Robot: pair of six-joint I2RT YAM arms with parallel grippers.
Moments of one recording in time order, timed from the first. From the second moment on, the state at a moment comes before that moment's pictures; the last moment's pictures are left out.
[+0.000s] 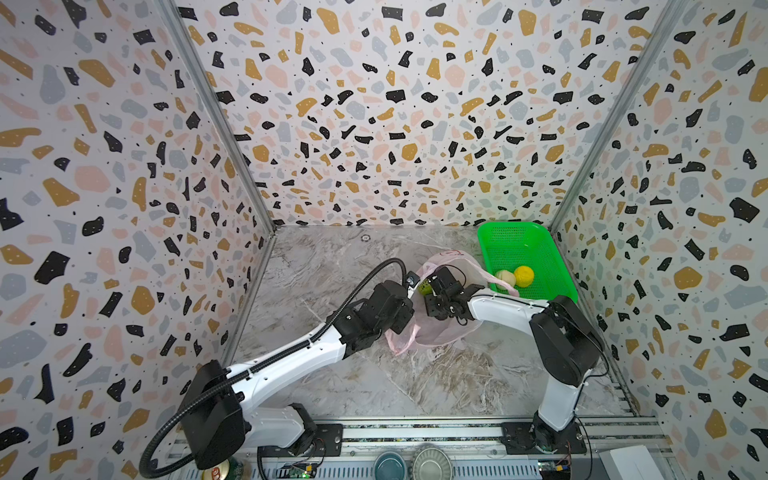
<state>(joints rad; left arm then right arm) -0.85 1.29 0.96 -0.35 -0.27 0.02 0.71 1.79 1.16 -0.31 0.16 0.35</state>
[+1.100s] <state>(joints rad) -0.85 1.30 0.96 -0.36 -0.32 0.03 0.70 1.40 1.62 -0.85 -0.05 0.32</state>
